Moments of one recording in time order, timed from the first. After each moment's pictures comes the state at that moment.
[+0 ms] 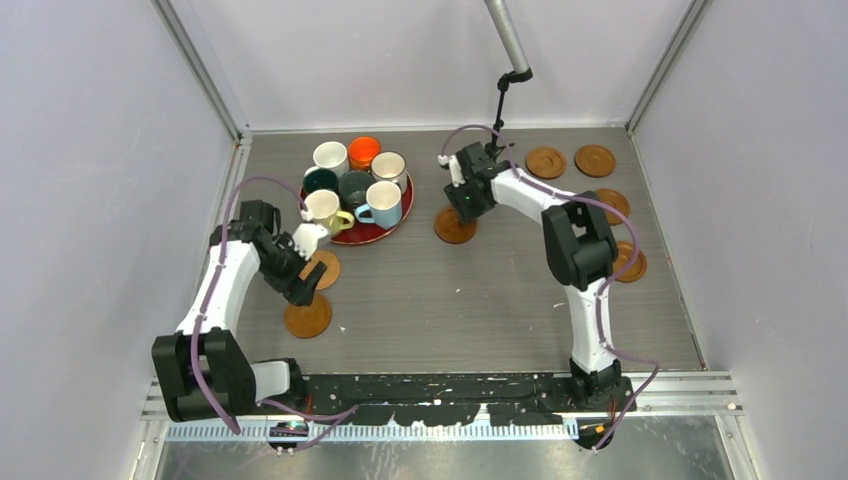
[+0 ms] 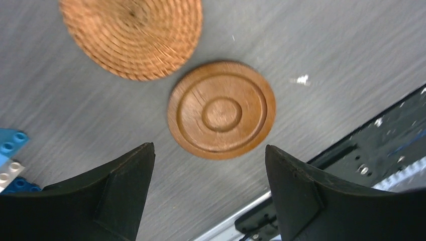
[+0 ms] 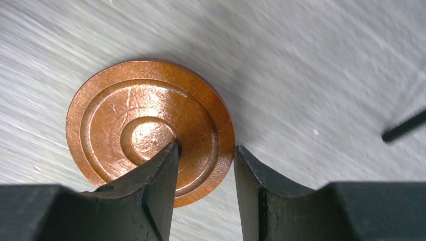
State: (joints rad) left arm 0.10 1.24 0.96 -1.04 0.34 0.75; right arm 0.47 2.19 1.70 -0.56 0.00 -0.10
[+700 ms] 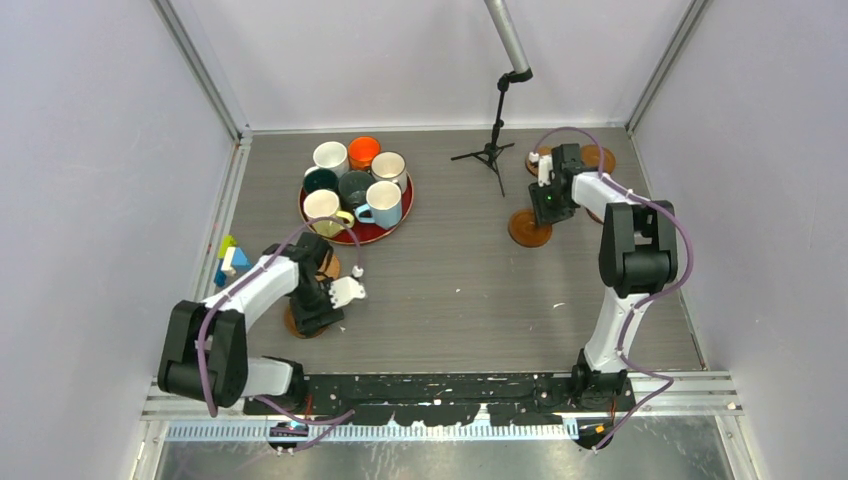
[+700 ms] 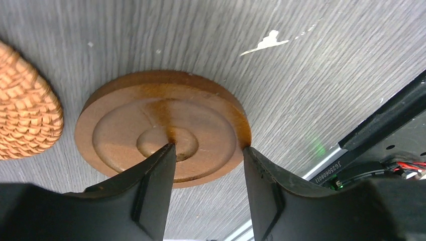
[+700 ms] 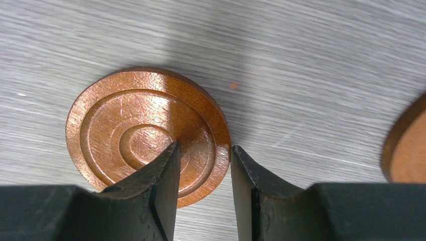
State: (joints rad) left arm -0.19 1.31 0.68 -0.94 0.11 1.00; right arm 0.06 1.95 1.35 -0.52 -0.06 -0.21
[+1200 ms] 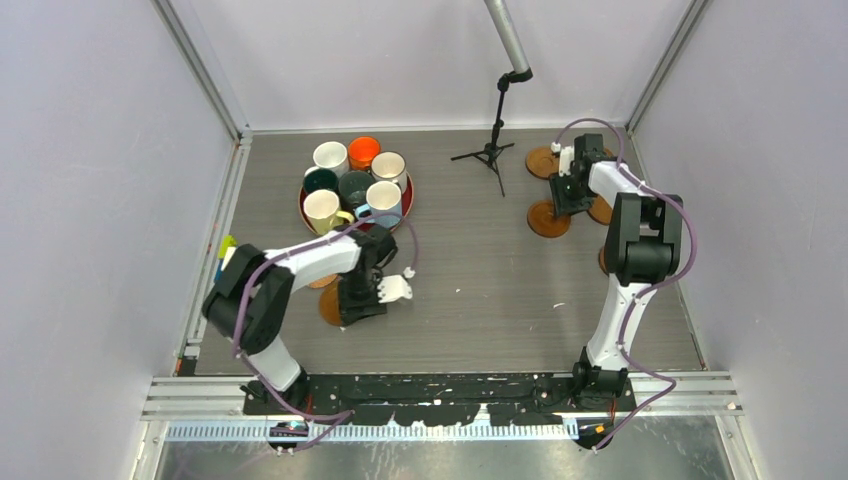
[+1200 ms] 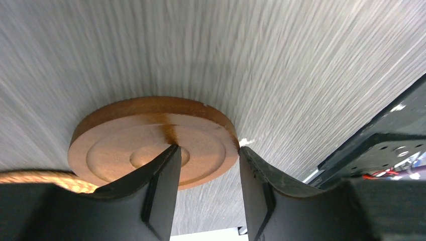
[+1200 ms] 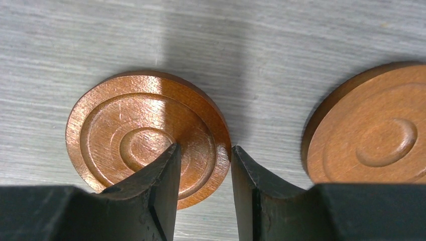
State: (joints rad) left arm -0.58 1.61 0.91 -0.98 0.06 0.82; right arm -0.07 2.04 1.48 -0.58 -0.05 -0.25
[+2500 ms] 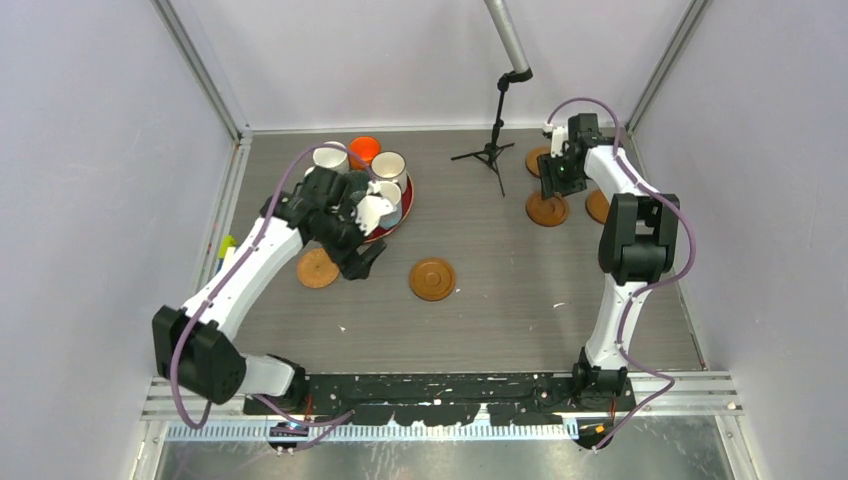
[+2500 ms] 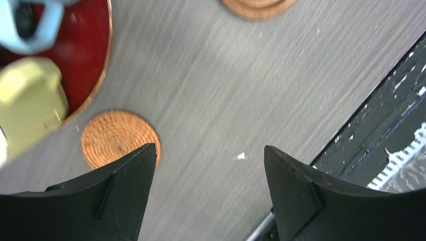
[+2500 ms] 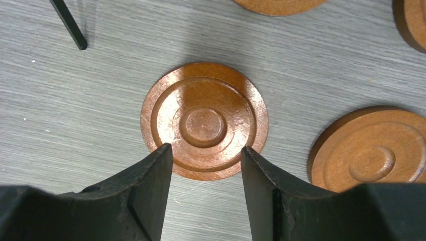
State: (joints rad) left arm -0.43 1.39 1.28 -1.01 0.33 0.52; right arm -0.03 2.06 1.68 -0.70 -0.13 -0.24
